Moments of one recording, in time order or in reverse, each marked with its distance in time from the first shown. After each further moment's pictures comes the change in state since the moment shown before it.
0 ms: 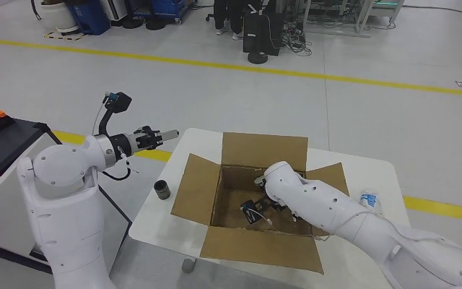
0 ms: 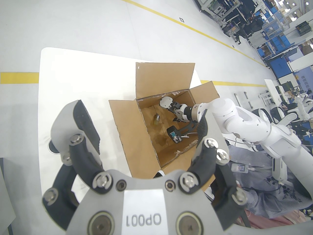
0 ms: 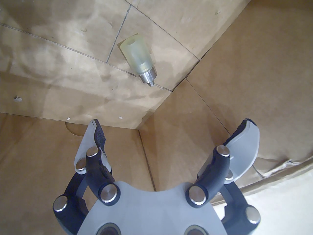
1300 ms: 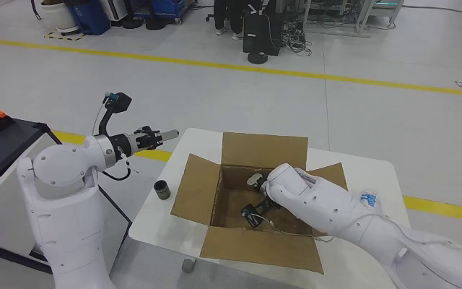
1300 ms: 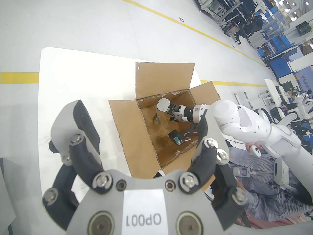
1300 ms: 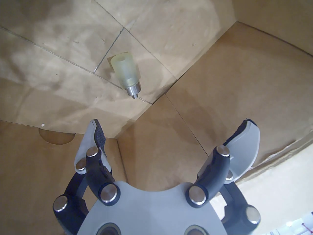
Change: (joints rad) left arm 0.000 0.000 0.000 0.000 0.000 0.000 0.000; right arm -0.007 0.042 0.000 -0.020 -0.476 0.000 -0.536
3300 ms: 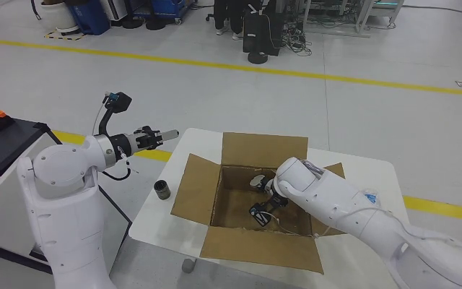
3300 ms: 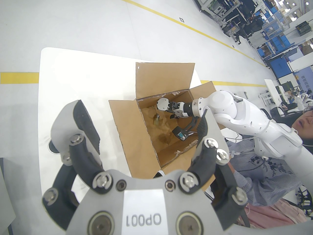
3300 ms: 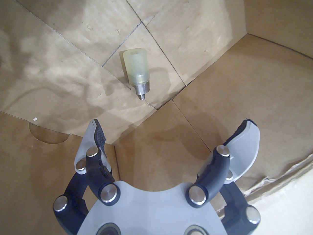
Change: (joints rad) left arm 0.000 0.000 0.000 0.000 0.000 0.000 0.000; right arm 0.019 -0.008 0.000 0.118 -0.256 0.001 -0.377
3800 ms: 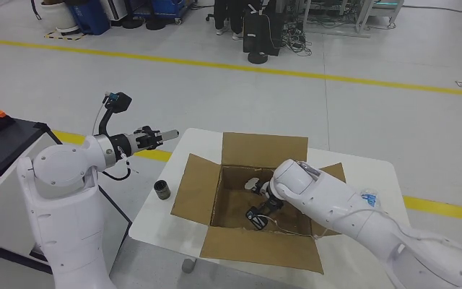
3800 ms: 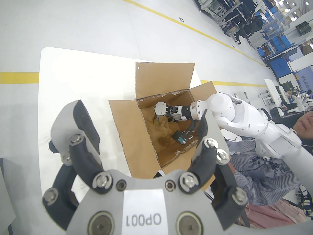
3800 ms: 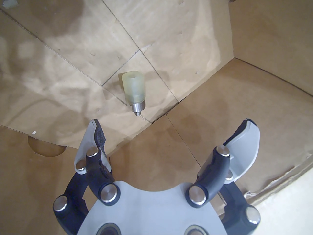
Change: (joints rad) left arm 0.000 0.000 0.000 0.000 0.000 0.000 0.000; right arm -0.010 -0.022 0.003 0.018 -0.060 0.030 -0.106
